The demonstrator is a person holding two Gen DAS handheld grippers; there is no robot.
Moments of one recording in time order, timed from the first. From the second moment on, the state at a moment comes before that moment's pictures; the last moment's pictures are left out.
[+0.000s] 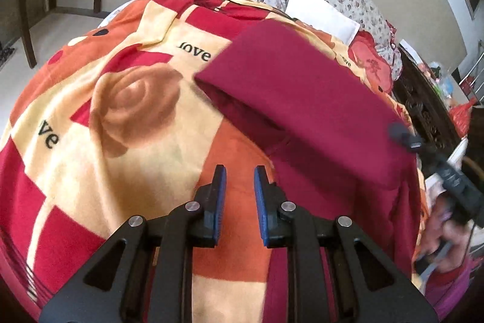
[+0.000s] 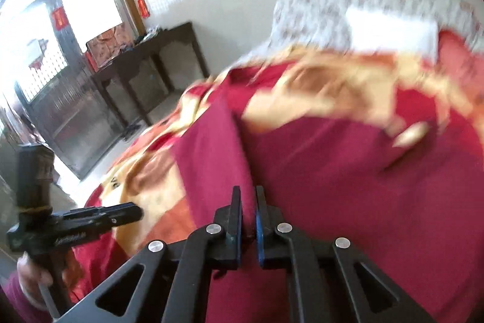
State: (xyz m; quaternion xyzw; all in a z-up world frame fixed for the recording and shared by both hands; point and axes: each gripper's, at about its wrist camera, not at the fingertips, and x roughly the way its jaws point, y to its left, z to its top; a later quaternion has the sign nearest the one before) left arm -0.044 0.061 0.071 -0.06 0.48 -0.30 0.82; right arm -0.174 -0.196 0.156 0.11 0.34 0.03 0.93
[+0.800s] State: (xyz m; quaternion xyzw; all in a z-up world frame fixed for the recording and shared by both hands) left arm -0.021 -0.078 0.047 0.05 0.47 -0.29 0.83; right arm -0.191 -0.392 0.085 0.17 0.48 -0.18 0.84
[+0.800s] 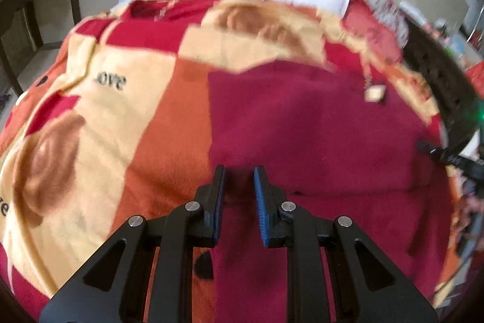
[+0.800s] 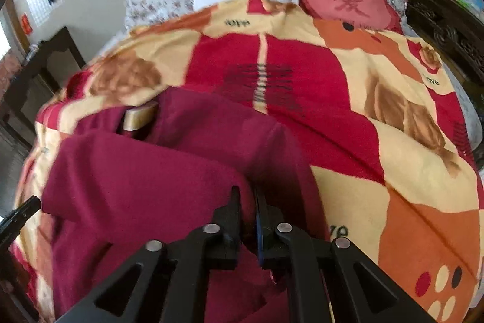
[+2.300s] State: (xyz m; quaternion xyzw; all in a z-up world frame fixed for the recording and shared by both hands) left arm -0.076 -0.119 0.050 0.12 0.46 -0.28 0.83; right arm -0.275 -0.397 0.106 0.23 0.41 -0.15 0.87
